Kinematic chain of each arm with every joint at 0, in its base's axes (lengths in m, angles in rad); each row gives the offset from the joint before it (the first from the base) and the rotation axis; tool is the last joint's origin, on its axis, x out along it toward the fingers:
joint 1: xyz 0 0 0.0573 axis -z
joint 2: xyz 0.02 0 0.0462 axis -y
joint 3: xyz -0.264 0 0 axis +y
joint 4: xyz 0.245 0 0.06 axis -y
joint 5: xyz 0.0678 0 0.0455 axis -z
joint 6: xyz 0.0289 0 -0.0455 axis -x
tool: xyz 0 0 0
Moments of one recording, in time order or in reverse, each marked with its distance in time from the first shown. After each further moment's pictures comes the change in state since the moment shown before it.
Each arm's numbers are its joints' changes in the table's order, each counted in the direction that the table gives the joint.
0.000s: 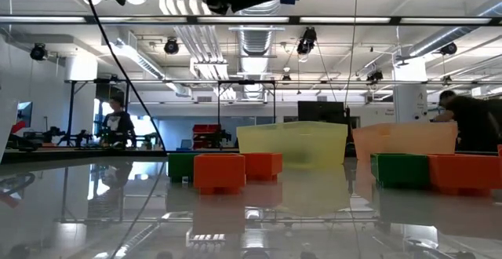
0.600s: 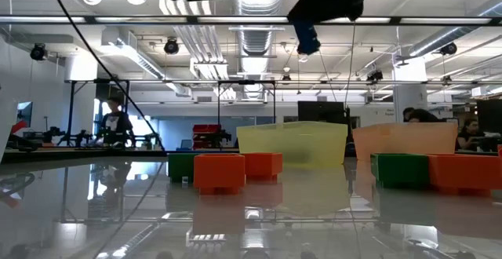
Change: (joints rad) left arm -0.027 0.323 0.091 -0.288 -0.244 -0.116; right arm 0.114 0.004 -0.259 -0.811 0.174 -0.416
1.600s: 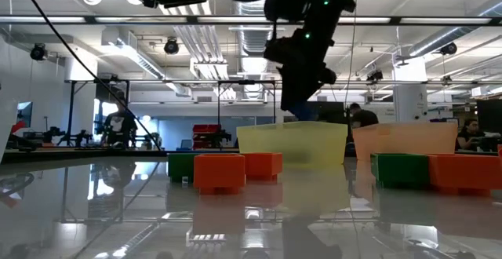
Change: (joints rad) left arm -0.032 0.190 0.180 0.100 -0.009 0.008; right arm 0.467 -0.384 -0.360 -0.526 -0.472 -0.169
